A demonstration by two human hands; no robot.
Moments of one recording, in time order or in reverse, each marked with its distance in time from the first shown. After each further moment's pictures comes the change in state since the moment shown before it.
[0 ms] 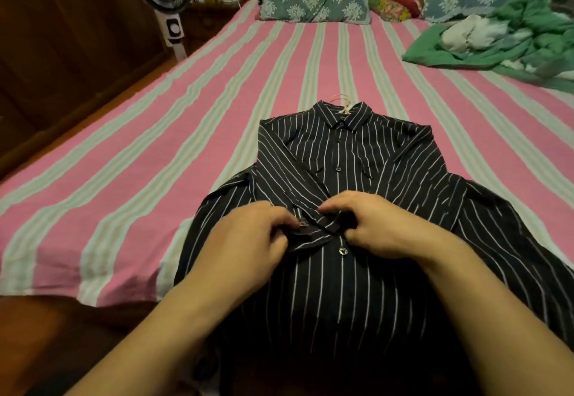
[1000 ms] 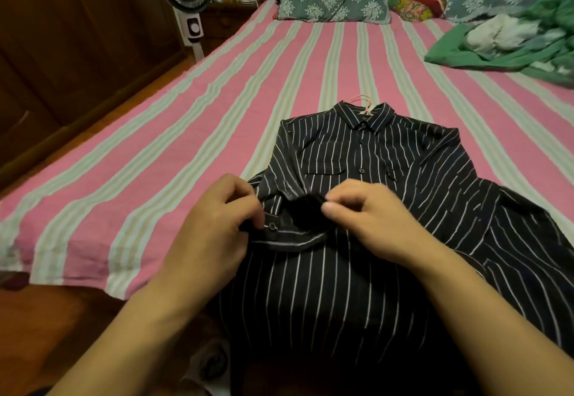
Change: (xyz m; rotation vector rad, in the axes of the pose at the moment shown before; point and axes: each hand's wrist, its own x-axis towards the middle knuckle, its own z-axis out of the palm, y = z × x) left_hand -0.015 -0.061 -0.026 -0.024 0.308 0.222; right_hand 0.010 -0.045 0.012 0.422 0.328 -0.120
